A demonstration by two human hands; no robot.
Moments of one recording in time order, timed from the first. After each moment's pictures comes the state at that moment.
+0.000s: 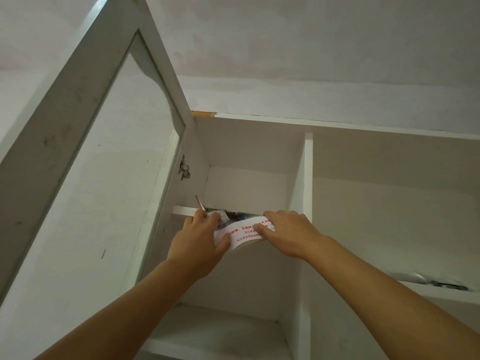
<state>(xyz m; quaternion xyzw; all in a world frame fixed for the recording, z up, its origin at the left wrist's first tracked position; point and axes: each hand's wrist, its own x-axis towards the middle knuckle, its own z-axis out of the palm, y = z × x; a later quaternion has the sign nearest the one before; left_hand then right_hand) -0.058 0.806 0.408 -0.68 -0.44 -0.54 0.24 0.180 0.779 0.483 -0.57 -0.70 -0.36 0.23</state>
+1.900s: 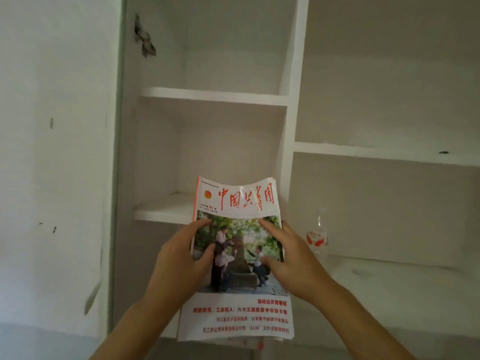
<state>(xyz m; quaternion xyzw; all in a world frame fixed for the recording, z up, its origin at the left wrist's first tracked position) -0.020 0.743 0.167 -0.71 -0.40 -0.57 -0.10 0.228 0.706 0.196 -0.49 -0.75 0.09 0.43</state>
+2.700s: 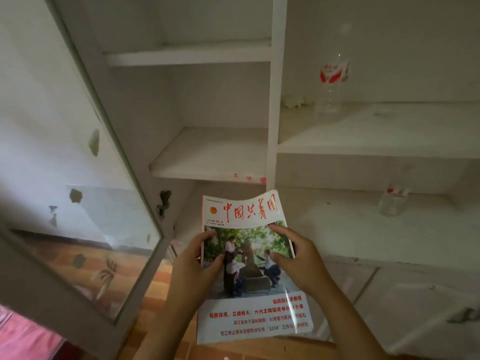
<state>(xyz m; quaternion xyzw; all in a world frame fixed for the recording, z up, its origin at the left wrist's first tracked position) 0.005 0.590 -0.091 -0.63 -0.58 -0.41 -0.31 0.257 0.588 -0.101 -0.54 -0.57 0.42 0.45</state>
